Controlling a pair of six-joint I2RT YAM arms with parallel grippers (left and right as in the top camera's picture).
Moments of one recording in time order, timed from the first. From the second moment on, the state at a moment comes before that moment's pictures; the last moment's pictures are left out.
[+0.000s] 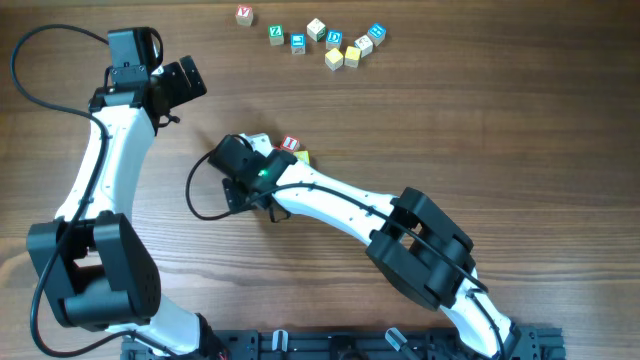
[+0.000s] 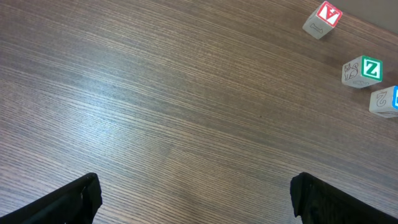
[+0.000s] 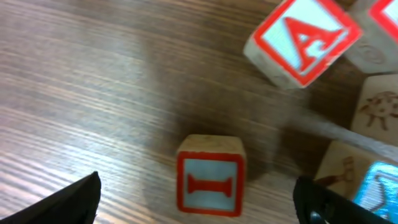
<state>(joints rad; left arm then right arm) 0.10 1.76 1.36 -0.49 -0.06 -0.28 0.98 2.23 1.70 -0.70 0.11 0.65</state>
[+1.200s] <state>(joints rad) 0.10 1.76 1.36 -0.49 -0.06 -0.28 0.96 2.13 1.71 -0.71 0.17 0.62</state>
